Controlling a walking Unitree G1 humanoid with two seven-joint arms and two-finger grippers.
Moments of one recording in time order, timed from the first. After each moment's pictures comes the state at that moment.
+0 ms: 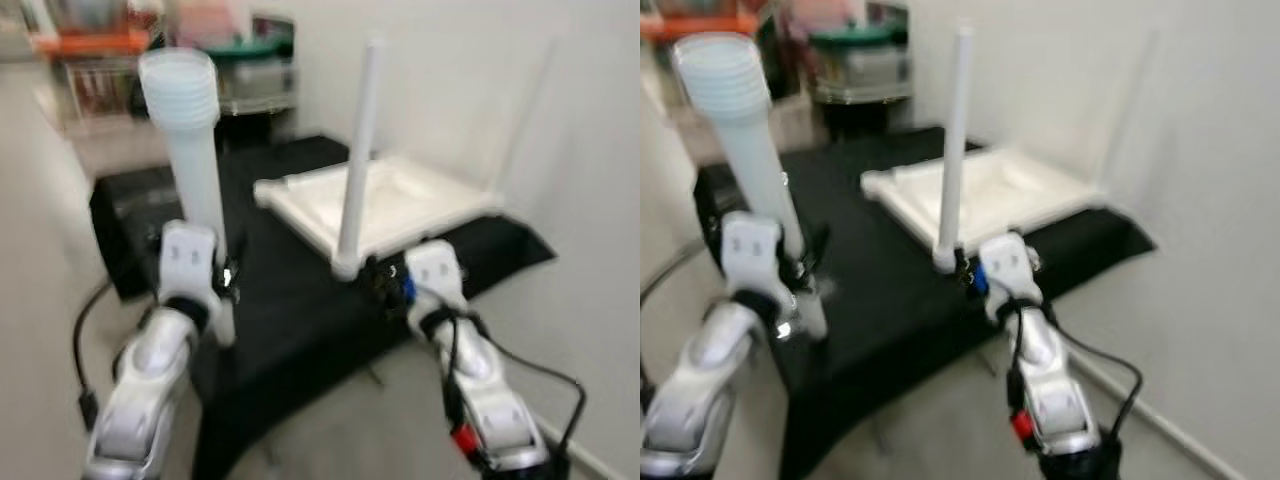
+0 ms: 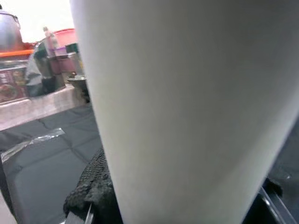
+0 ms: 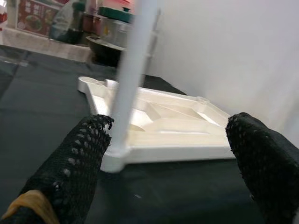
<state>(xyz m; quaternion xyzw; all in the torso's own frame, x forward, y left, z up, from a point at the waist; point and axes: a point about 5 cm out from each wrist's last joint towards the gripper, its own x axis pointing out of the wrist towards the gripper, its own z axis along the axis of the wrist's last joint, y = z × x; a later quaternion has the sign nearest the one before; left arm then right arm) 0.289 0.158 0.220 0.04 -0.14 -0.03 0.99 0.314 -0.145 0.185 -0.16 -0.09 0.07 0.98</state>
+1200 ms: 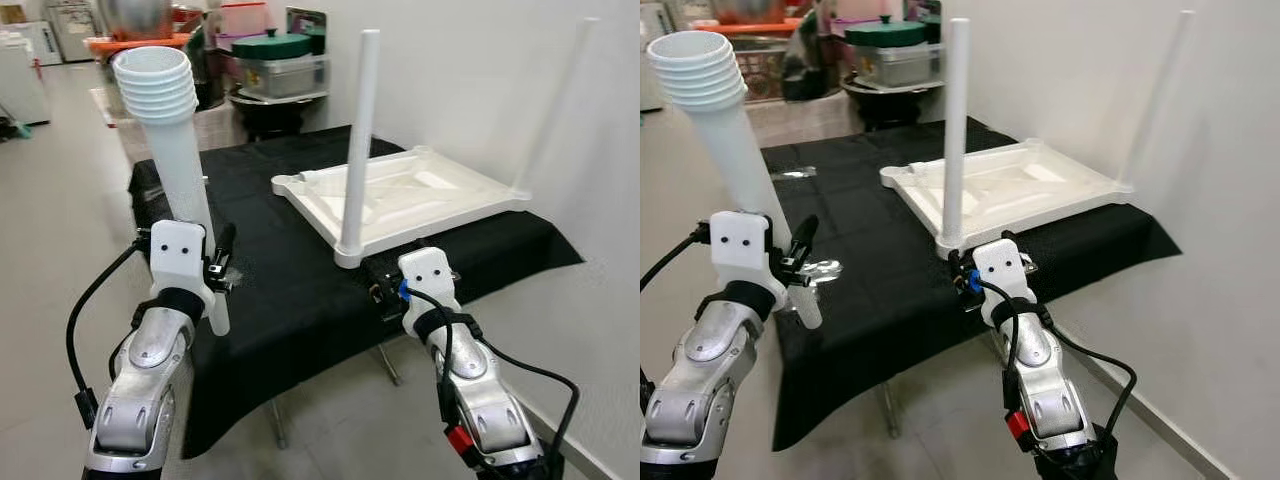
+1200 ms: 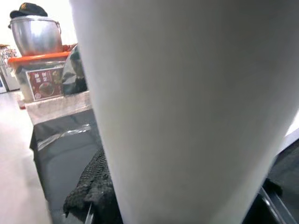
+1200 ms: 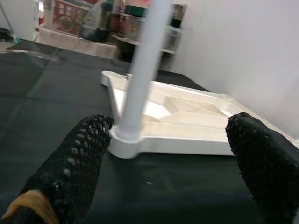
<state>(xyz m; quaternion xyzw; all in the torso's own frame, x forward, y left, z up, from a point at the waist) 0.292 0.162 0.224 0.04 -0.15 -0.01 0.99 0.314 -0.141 0.179 -0.16 -0.07 0.08 0.98</state>
